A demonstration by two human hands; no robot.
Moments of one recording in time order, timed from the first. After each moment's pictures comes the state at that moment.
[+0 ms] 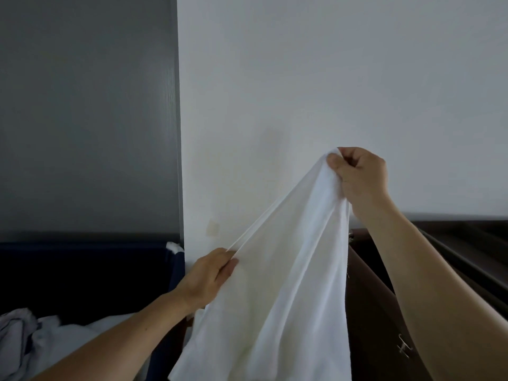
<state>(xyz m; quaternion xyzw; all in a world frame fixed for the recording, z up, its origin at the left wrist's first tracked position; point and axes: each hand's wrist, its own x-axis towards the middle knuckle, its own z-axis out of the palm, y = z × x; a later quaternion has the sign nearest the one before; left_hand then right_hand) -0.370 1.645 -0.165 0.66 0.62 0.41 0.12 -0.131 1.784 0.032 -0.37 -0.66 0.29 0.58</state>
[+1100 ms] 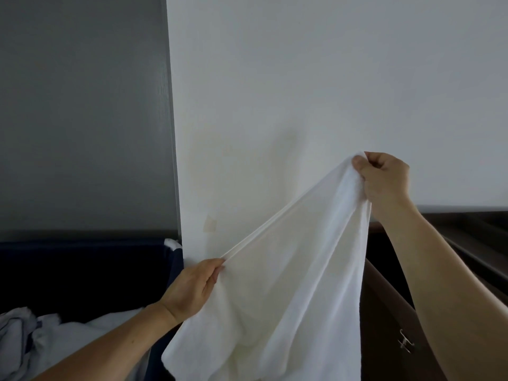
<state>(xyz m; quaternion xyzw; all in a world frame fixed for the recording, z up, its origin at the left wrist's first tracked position) -0.379 1.631 -0.183 0.66 0.63 0.41 0.05 -0.097 1.817 0.016 -0.43 -0.61 0.29 0.60</state>
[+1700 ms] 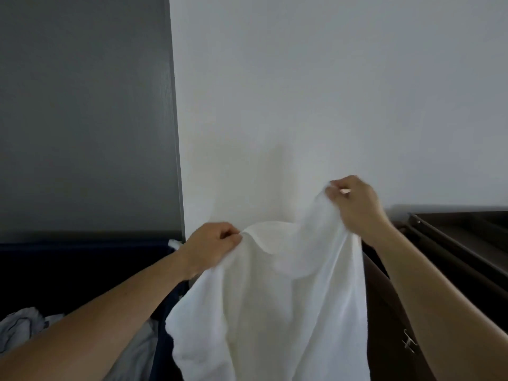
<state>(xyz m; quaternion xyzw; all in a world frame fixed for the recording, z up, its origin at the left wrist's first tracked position) -0.369 1.656 -0.095 0.57 0.67 0.41 0.22 -0.115 1.788 -0.017 -0.47 -0.74 0.19 0.43</state>
